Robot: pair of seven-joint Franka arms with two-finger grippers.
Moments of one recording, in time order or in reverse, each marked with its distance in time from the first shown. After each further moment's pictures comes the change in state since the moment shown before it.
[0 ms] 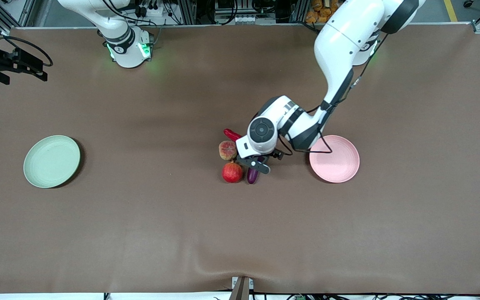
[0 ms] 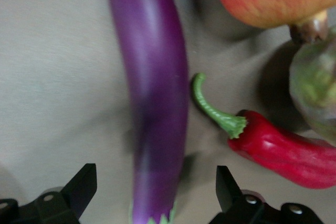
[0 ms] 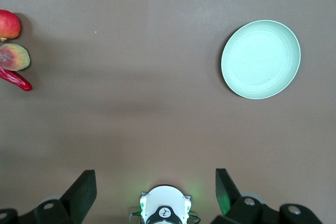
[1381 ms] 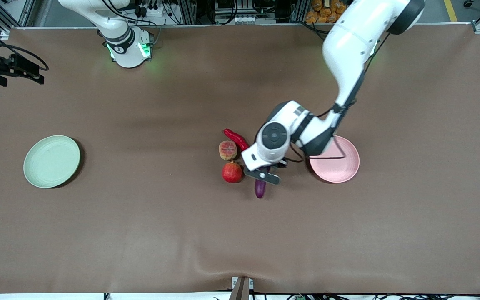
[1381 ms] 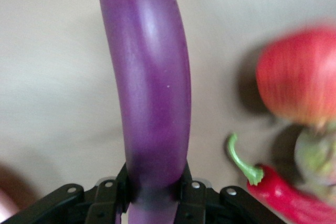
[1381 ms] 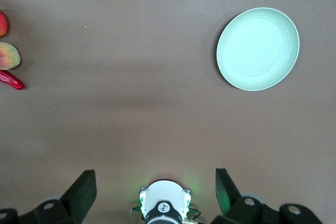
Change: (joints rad) left arm 0.089 -0.055 0.016 0.078 -0.003 0.021 -0.123; right arm -0.017 0.046 -0.017 -0.005 -0.002 -0.012 -0.002
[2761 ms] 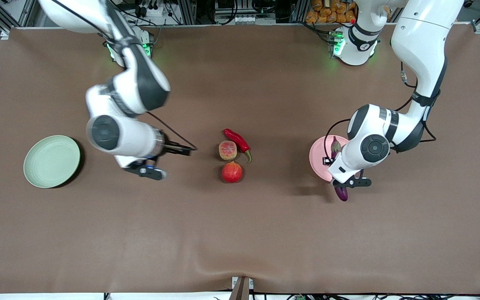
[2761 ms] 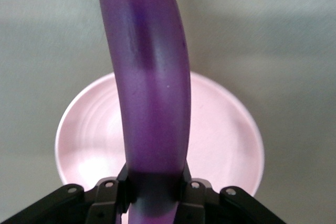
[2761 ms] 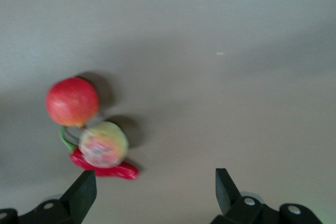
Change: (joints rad) left arm 0.350 -0.232 0.002 -0.442 0.017 0.019 0.037; right arm 0.452 0.522 0.026 0.018 0.237 0.582 0.750
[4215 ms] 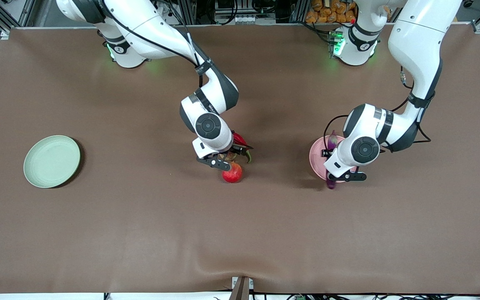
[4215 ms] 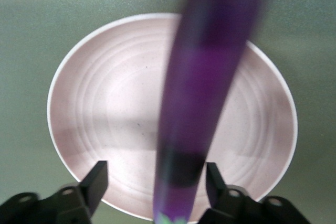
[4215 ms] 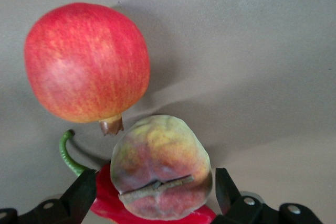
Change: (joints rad) left arm -0.007 0.009 -0.012 -0.034 0.027 -0.038 -0.011; right arm 0.247 0.253 -0.005 -0.007 -0.015 0.320 0.229
